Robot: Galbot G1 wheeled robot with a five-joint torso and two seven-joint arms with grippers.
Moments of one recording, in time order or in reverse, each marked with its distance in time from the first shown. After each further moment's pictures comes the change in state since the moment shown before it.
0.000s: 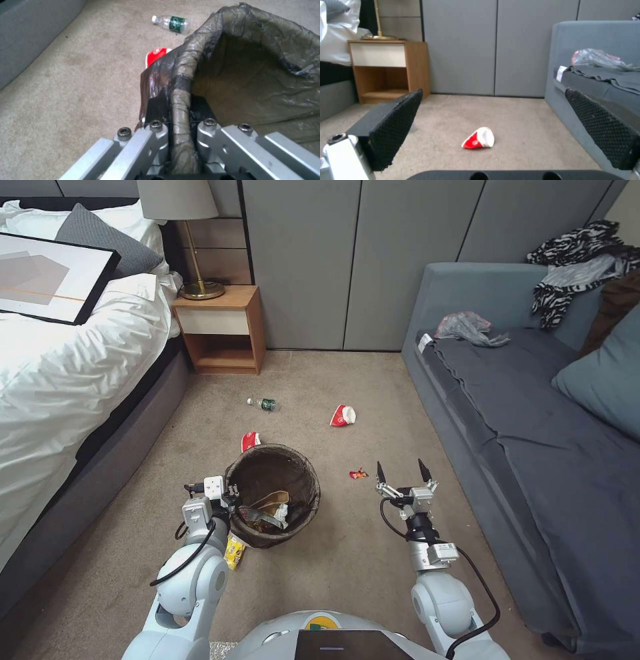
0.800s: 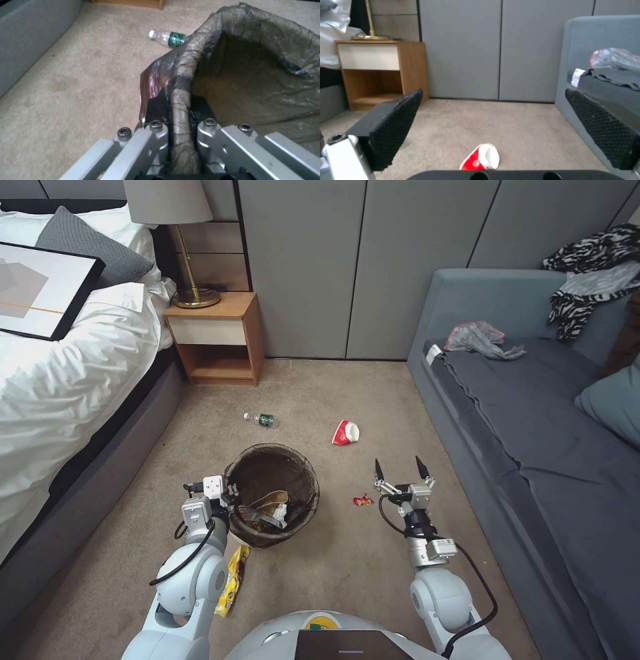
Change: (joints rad) left arm -0.004 -0.001 -0.003 0.004 0.001 0.000 0.000; right arm 0.013 -0.001 -0.005 -0.006 0.008 -0.010 -0.016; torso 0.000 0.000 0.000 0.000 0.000
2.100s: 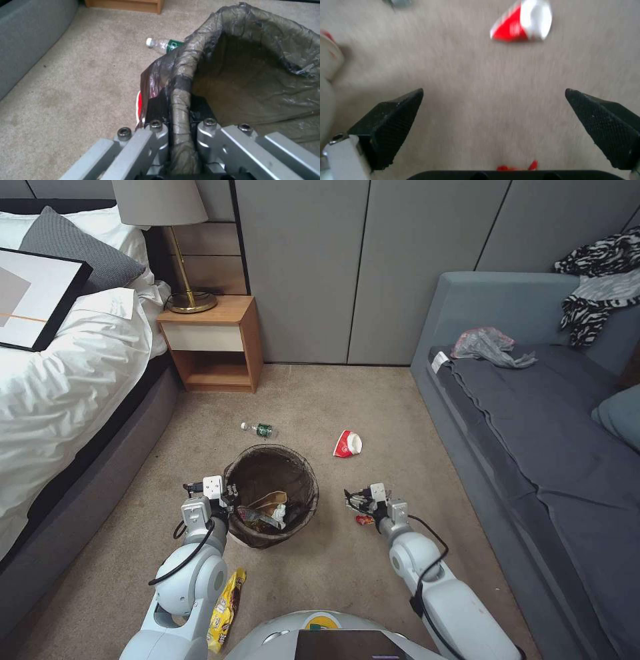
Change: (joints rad) left arm 0.002 0.010 0.002 -0.002 -0.001 0.002 0.000; right arm 0.340 -0.121 -0.228 -0.305 0.267 -0.736 0.025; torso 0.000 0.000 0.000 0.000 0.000
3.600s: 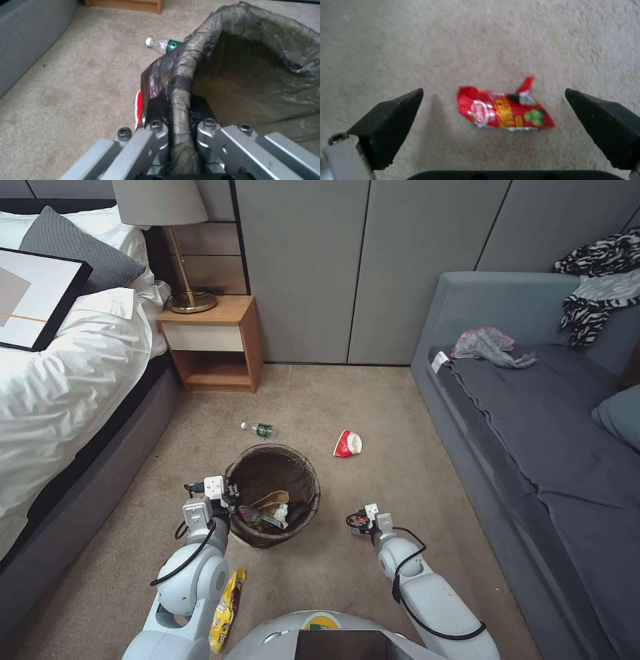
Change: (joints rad) left arm 0.002 -0.009 0.002 -0.002 0.006 -0.001 -0.001; right arm 0.059 0.062 -0.026 -0.305 -0.140 0.020 0.016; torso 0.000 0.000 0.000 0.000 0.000
